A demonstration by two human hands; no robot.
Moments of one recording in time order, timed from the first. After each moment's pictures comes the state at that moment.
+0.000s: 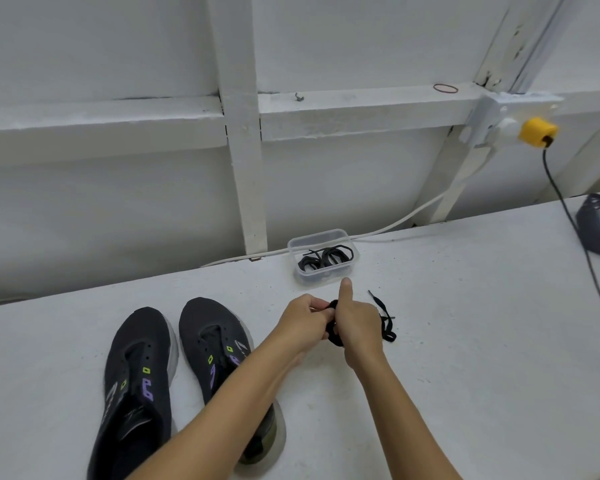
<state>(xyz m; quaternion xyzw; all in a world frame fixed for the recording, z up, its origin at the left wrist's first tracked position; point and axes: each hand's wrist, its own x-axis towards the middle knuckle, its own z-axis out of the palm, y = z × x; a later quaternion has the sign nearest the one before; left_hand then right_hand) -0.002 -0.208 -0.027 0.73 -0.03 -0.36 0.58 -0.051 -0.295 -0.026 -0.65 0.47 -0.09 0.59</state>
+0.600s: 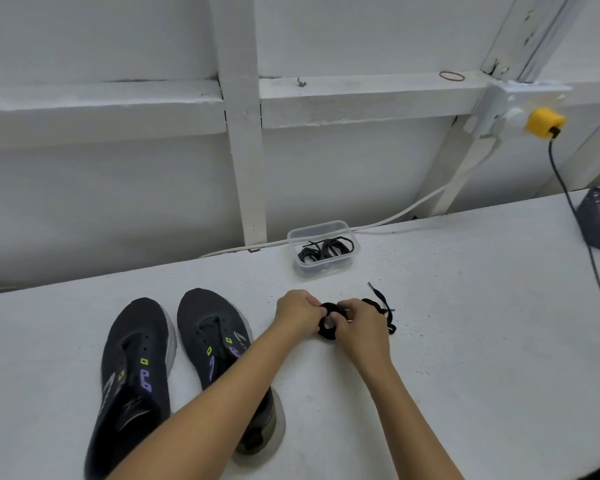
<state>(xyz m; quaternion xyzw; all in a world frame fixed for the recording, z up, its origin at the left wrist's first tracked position) 0.016 -0.215 -0.046 0.84 -0.03 -0.33 0.44 -0.077 -0.305 -0.052 -0.84 0.35 -0.08 0.40</state>
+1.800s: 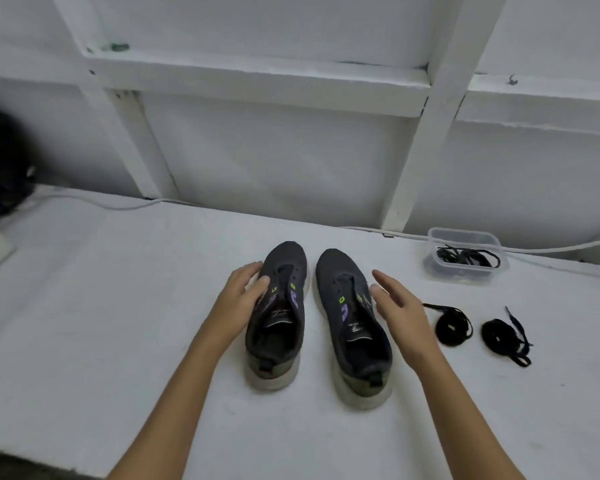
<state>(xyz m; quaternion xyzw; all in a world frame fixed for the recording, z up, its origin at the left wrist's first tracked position) -0.031 0.079 -0.037 0.82 0.06 -0.06 0.57 -0.050 -0.204 -0.050 -0.76 0.10 0.02 0.64</state>
